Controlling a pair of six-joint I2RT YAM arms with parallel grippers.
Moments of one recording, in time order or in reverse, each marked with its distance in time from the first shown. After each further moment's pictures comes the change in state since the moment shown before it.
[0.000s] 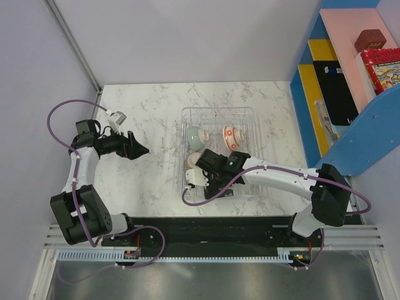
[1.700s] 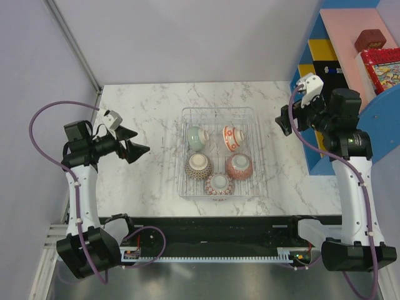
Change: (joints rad) left arm 0.000 -0.294 0.021 0.001 0.193 0.065; right arm -1.103 -0.480 0.181 0.110 -0.597 0.336
